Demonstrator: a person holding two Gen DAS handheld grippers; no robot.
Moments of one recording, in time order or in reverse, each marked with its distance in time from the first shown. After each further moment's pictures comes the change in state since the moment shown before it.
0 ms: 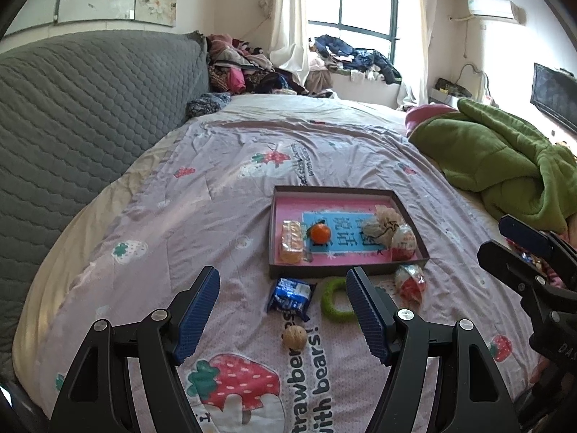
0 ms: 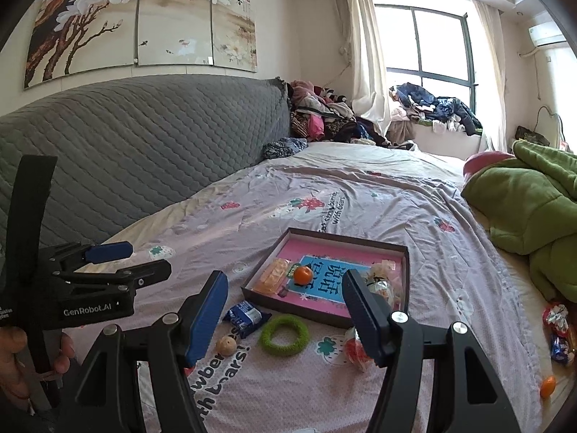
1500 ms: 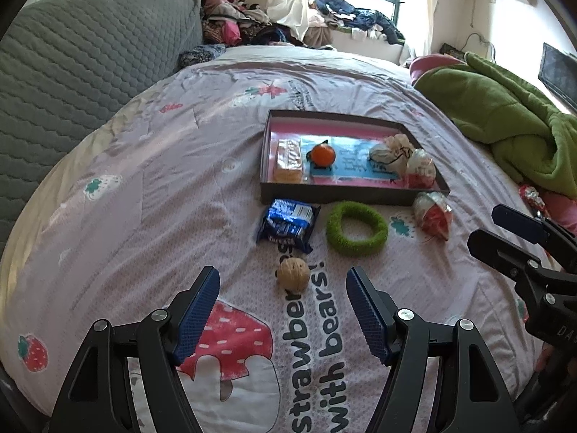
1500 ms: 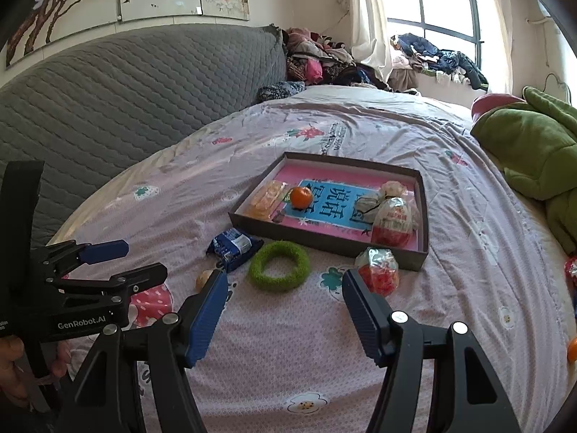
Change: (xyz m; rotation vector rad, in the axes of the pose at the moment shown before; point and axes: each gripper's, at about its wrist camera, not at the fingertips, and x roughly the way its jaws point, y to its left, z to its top) left arm 0.068 -0.002 -0.073 -0.003 0.173 -0.008; right arm 0.059 -0.011 -0.071 0.033 0.210 0.011
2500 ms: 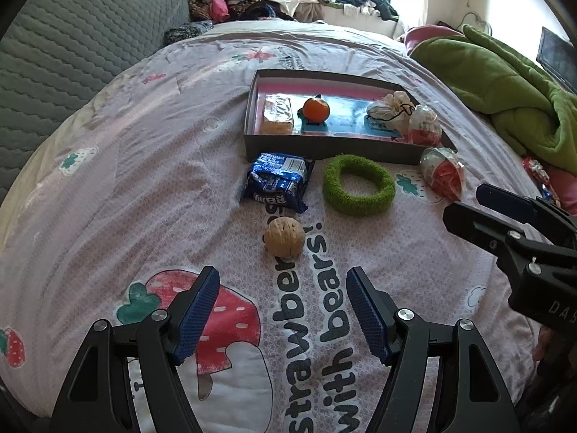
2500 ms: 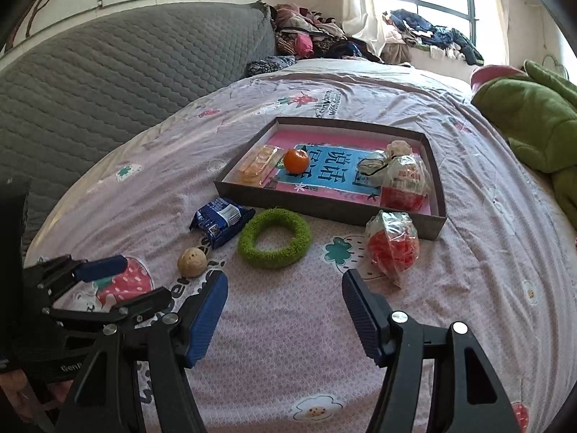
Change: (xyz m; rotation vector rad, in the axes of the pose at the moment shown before) left arm 0.041 -0.005 -0.023 0.027 0.092 -0.027; right arm 0.045 -0.001 -0.017 0.051 0.095 -0.021
